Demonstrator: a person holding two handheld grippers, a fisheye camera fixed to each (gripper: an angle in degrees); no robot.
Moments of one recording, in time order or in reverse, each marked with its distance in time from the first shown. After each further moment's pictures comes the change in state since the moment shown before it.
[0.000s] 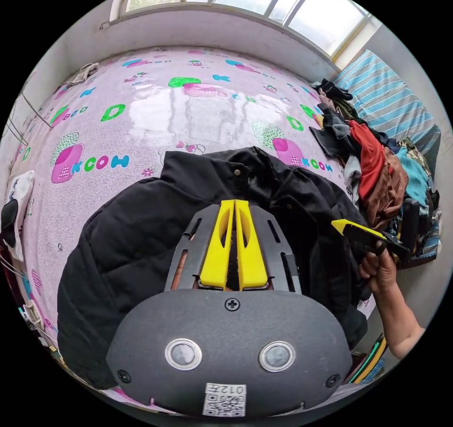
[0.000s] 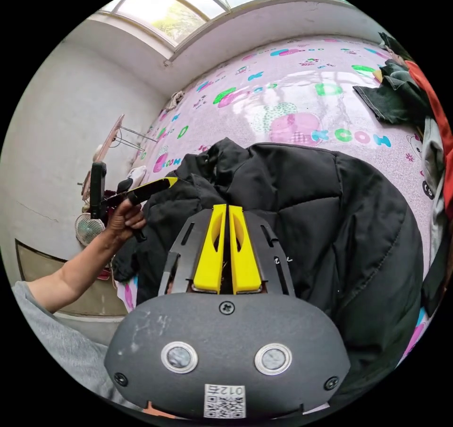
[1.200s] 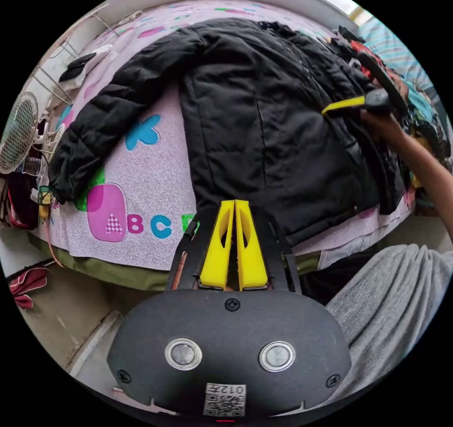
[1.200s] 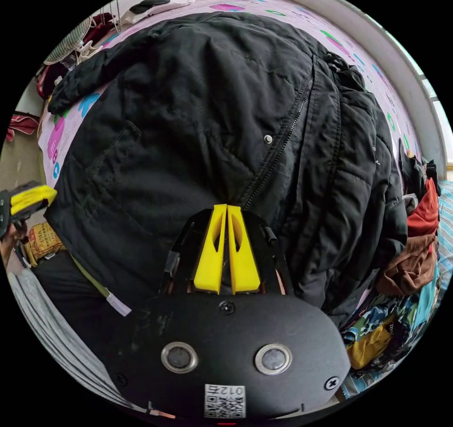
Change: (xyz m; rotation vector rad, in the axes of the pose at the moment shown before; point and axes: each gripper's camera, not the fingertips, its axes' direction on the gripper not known) left arm 0.075 0.400 -0.109 -0.244 -0.229 -0.130; right arm -0.259 0.433 0.170 -0.554 0.578 -0.545
